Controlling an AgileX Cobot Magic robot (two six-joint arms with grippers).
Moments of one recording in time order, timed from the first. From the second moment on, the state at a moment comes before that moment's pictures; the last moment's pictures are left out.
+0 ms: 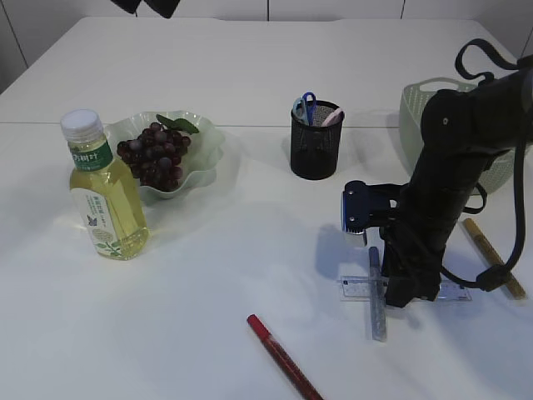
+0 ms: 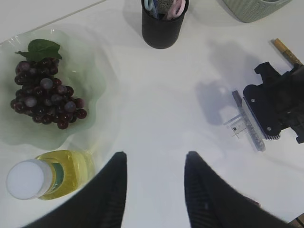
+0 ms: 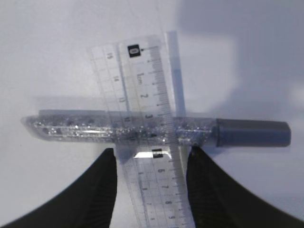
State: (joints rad) left arm -0.59 1.67 -1.89 0.01 1.26 -0.13; right arm 0.26 2.01 -1.23 0.20 0.89 -1.28
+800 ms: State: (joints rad) left arm -0.59 1.67 -1.89 0.01 1.26 -0.13; right arm 0.26 2.01 -1.23 0.19 0.89 -1.28
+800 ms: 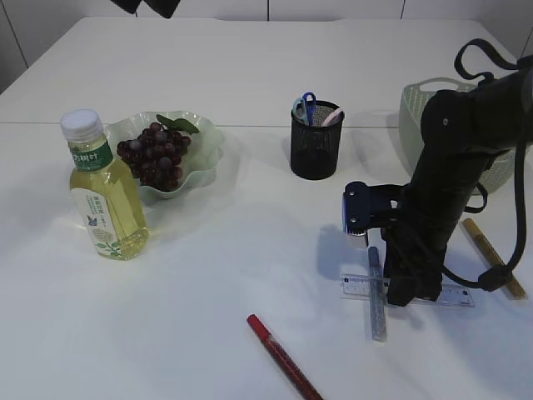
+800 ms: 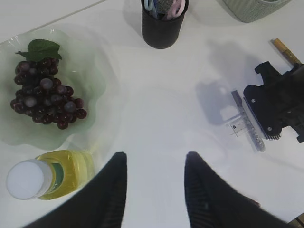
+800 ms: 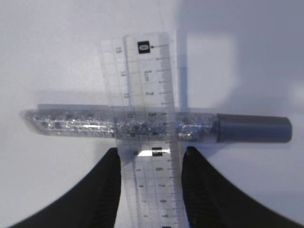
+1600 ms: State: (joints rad) left arm -0.59 1.67 -1.89 0.01 1.26 -0.12; right arm 0.26 2.01 -1.23 0.22 0.89 -1.28
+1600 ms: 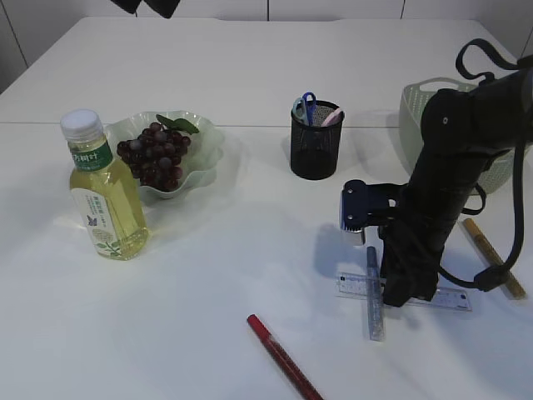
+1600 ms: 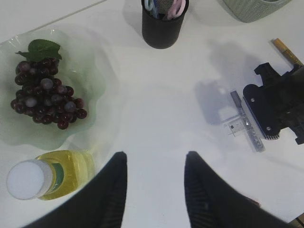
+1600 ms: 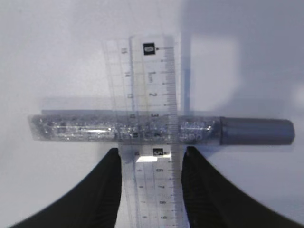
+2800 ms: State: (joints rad) left arm -0.59 1.67 -1.89 0.01 1.26 -0.12; right arm 0.26 2.01 -1.23 0.20 0.89 -1.26
